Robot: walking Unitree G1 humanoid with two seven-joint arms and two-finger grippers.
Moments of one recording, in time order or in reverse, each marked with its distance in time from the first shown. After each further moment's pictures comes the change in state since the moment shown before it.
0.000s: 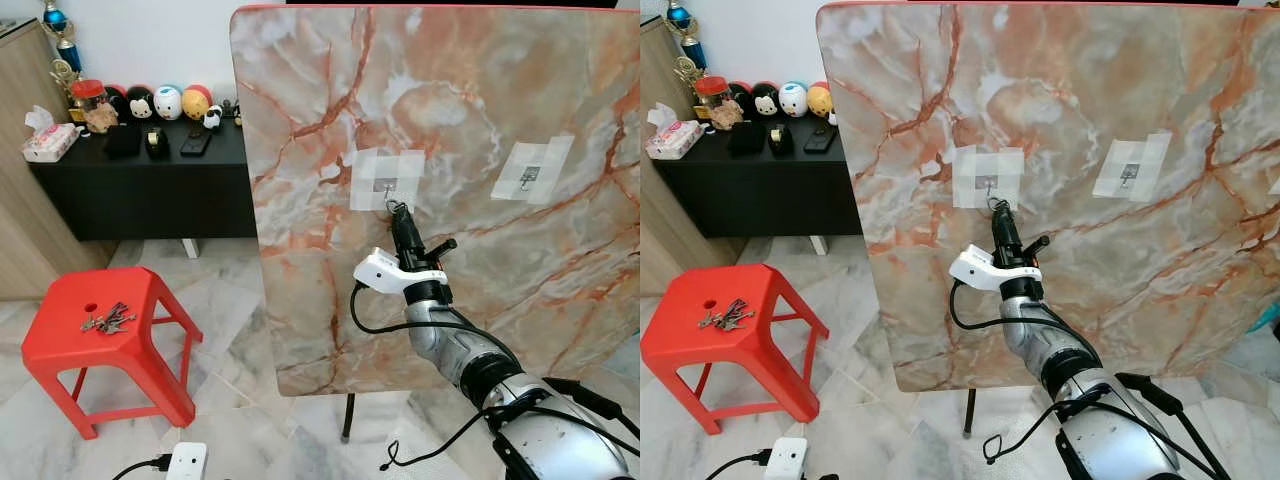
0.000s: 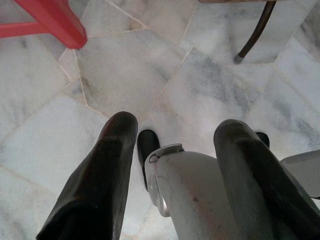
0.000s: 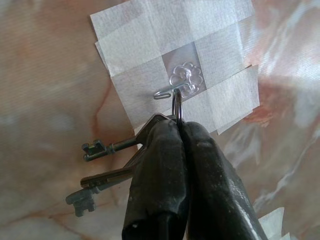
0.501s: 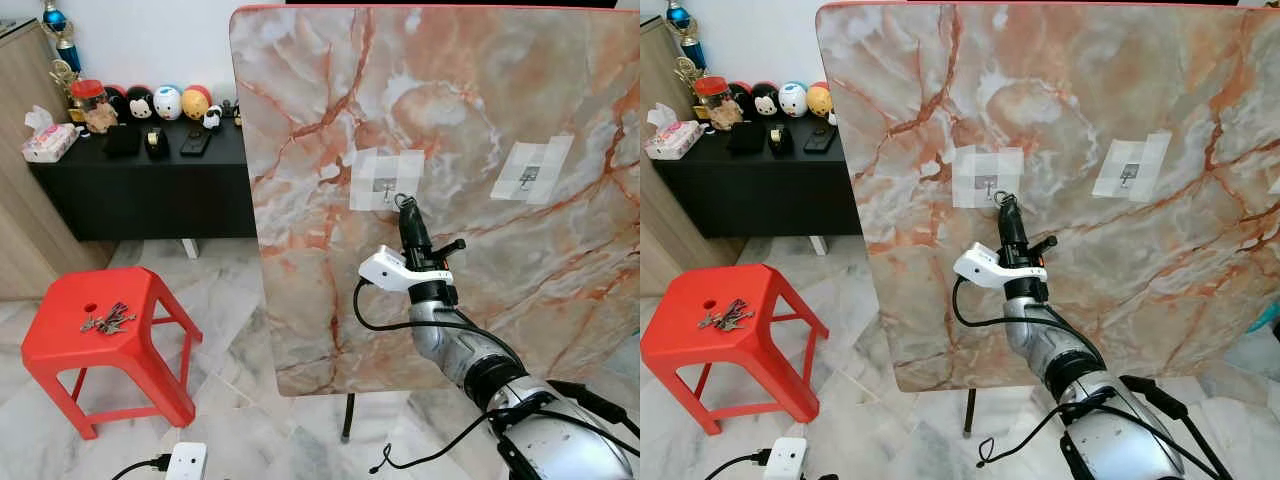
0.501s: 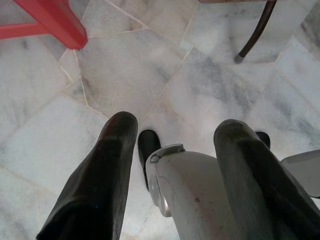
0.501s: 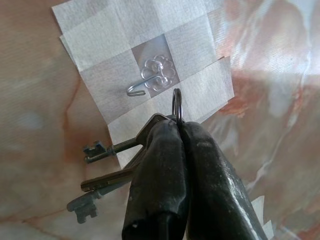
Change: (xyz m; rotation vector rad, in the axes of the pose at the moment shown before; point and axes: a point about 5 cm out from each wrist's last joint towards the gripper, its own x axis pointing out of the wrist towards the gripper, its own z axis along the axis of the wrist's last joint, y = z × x) left arm 0.000 0.001 0.000 0.003 0.000 0.001; right arm 0.000 -0.006 -0.003 0.008 0.001 -0.069
